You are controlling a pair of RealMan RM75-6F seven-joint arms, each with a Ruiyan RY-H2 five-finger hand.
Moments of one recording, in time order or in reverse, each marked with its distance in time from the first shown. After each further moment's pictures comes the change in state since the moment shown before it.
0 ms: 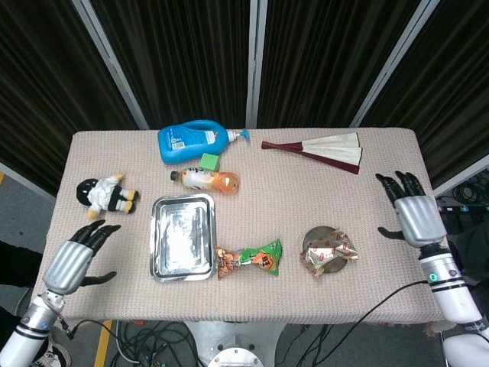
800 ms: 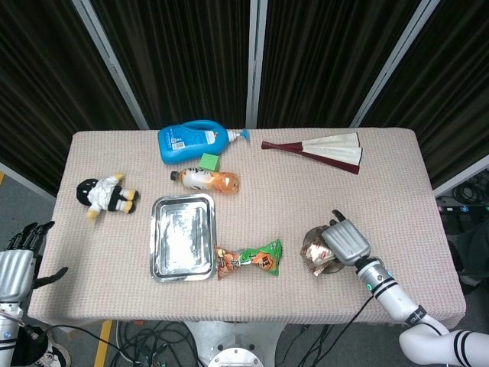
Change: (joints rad) left arm 0.161 -0.051 -0.051 0.207 -0.214 0.117 -0.055; right arm 0.181 -0.240 -0.124 0.015 0.015 -0.281 -0.415
